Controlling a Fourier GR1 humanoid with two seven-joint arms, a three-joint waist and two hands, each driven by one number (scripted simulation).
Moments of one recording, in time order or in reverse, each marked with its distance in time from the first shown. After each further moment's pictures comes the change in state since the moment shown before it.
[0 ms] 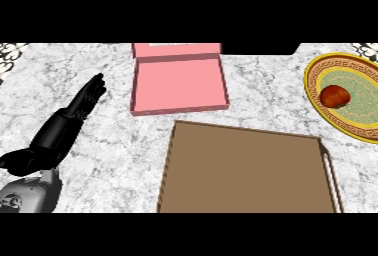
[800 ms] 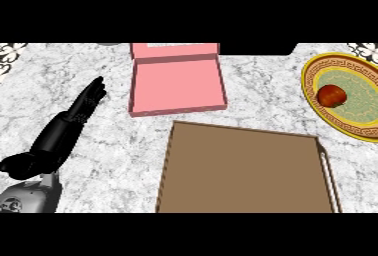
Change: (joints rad) left arm 0.024 0.005 -0.016 -0.013 0.008 0.019 0.004; right arm -0.145 0.222 0.073 -0.036 0.067 -0.193 -0.015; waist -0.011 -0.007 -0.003
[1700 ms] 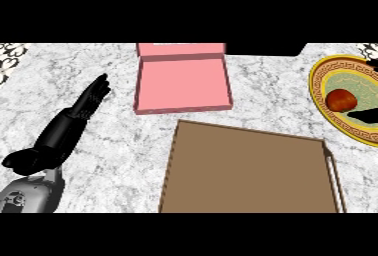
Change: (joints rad) left arm -0.031 0.011 -0.018 0.028 0.010 -0.001 -0.019; right arm 0.018 0.107 0.330 -0.139 0.391 -0.648 0.244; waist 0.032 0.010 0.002
